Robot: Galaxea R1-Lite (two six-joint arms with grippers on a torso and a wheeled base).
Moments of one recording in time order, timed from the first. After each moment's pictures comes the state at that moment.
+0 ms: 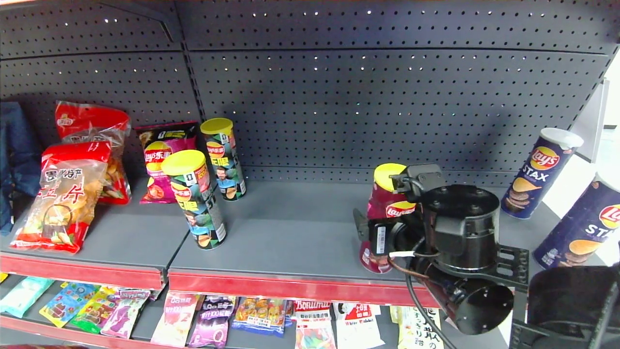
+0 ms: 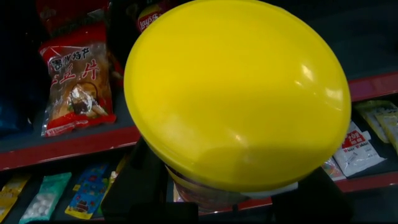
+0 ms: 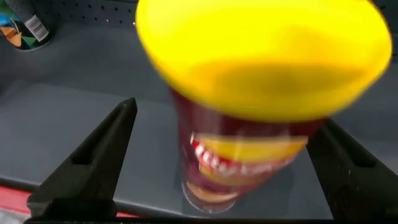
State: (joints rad) left arm 0.04 0.13 -0.26 0.13 -0.15 0.23; right arm 0.87 1.76 -0.69 -0.75 -0.73 0.17
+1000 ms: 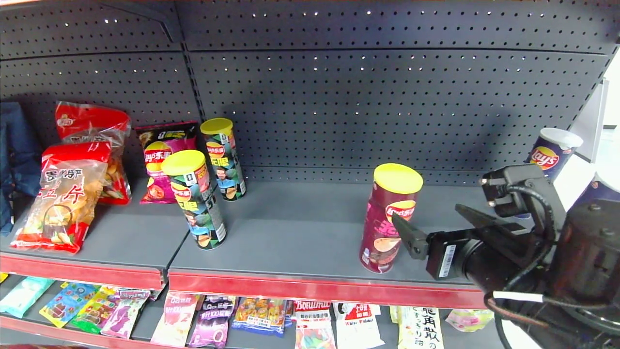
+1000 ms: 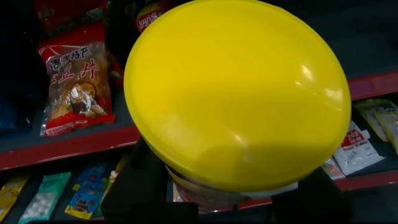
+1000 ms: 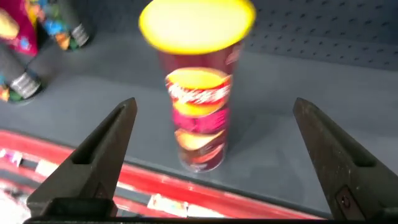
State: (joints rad) left arm 0.04 0.14 -0.26 0.13 -0.16 0.23; right arm 0.91 1.47 -0.50 -0.75 -0.72 0.15
